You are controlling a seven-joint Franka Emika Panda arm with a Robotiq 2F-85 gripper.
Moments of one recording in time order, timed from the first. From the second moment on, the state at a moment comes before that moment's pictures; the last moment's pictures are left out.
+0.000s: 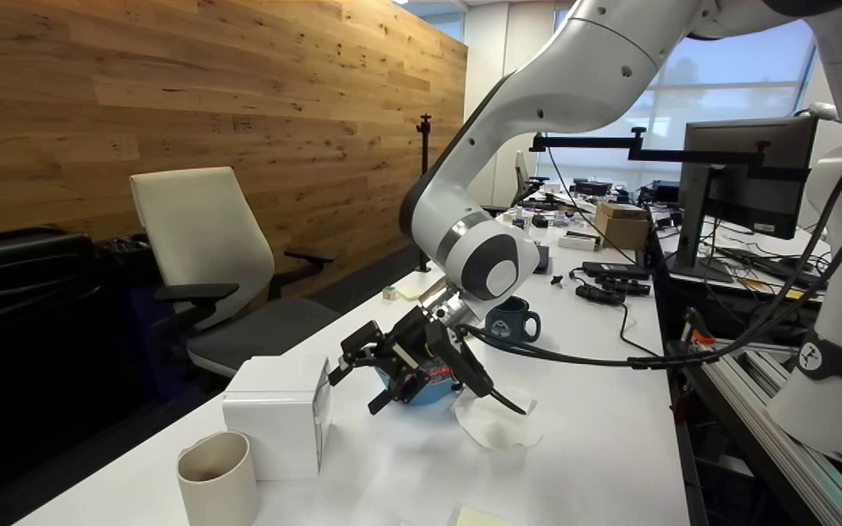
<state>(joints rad) 0.25 0.62 -0.11 -2.00 2.33 2.64 -1.13</state>
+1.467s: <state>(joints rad) 0.25 0.67 -0.12 -1.94 2.33 2.64 -1.09</state>
